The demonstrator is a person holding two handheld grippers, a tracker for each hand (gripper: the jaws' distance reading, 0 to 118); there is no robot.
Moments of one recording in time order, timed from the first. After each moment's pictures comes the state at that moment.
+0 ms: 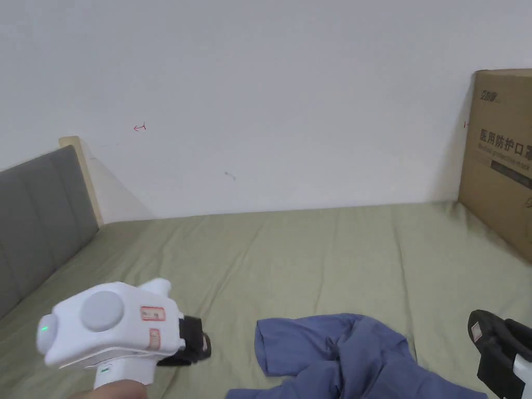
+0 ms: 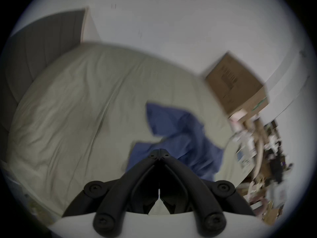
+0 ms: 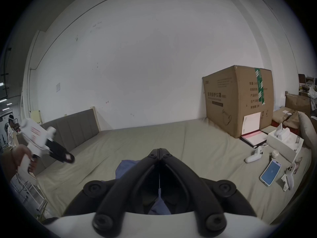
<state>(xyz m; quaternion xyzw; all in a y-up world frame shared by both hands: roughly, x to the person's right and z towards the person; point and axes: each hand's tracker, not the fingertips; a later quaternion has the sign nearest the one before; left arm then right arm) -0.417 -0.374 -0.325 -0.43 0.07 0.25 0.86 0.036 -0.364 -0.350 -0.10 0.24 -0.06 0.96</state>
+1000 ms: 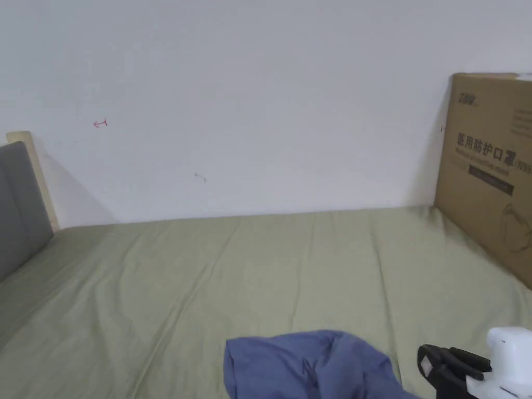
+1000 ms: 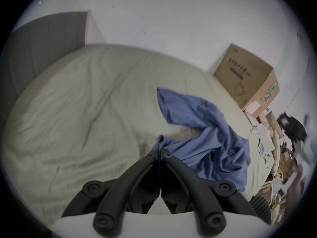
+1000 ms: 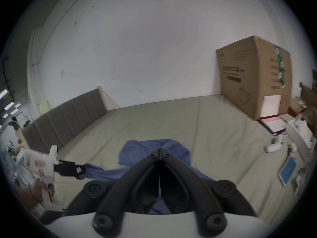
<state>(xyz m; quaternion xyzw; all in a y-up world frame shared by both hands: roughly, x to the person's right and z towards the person) -0.376 -0.466 -0.272 -0.31 0.10 0.20 0.92 0.006 -0.382 -0.436 -0.22 0.32 -0.06 0.92</state>
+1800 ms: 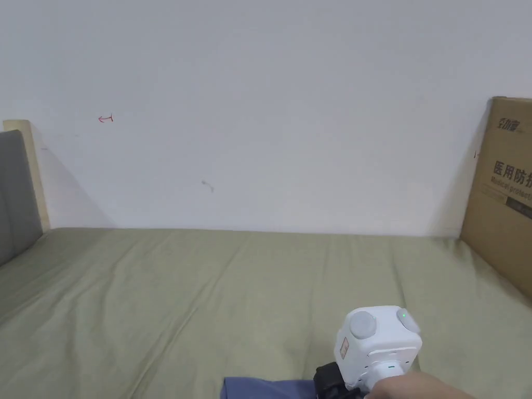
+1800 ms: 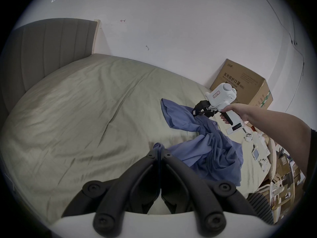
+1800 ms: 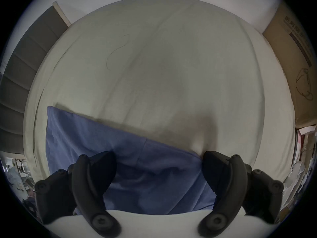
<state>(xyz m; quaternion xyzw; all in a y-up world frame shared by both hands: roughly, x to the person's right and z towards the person) -0.390 -0.468 -0.233 -0.28 0.11 0.21 0.93 -0.211 -0.521 -0.727 -0.59 0.25 0.17 0.75</state>
